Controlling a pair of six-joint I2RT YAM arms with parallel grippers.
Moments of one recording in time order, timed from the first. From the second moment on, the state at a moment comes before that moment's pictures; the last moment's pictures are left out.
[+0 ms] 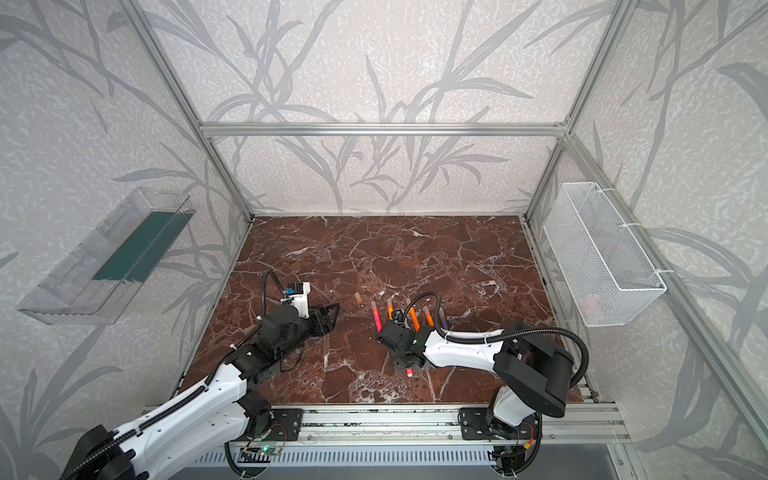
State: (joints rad) left arm -0.57 0.82 0.34 0.03 -0.10 -0.62; right arm 1.06 1.56 0.76 -0.44 0.22 0.71
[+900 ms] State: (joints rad) left arm -0.82 0.94 0.32 0.30 0.12 -0.57; right arm 1.06 0.96 0.53 -0.16 0.35 0.76
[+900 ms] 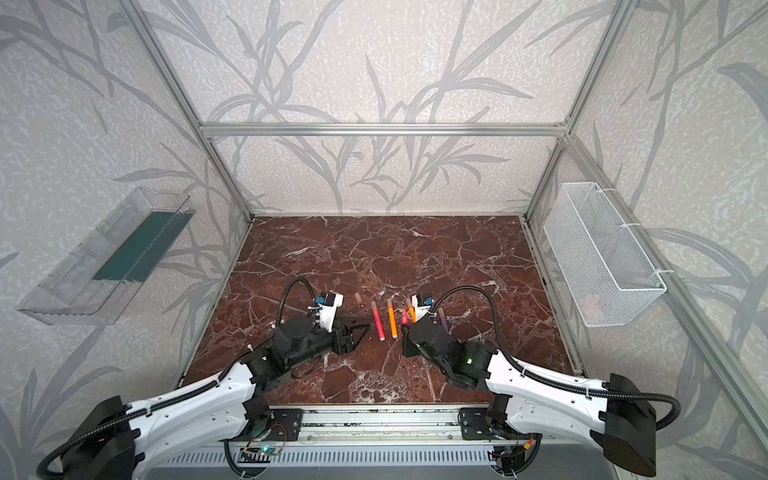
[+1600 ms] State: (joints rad) left arm -0.94 1.20 0.37 0.54 0.16 -0.54; right arm 1.14 1.08 0.47 0.27 0.36 0.79
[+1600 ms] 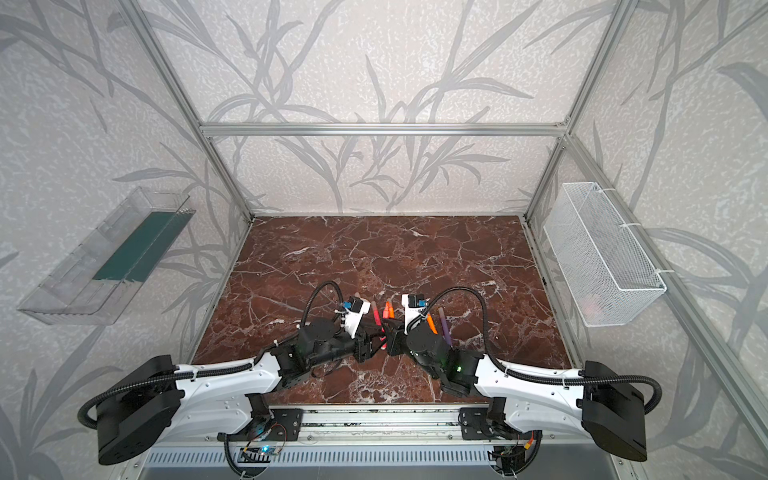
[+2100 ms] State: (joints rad) left arm -0.95 1.21 0.37 0.53 0.13 -0.52; right arm 1.18 1.12 0.48 0.31 0.42 0.81
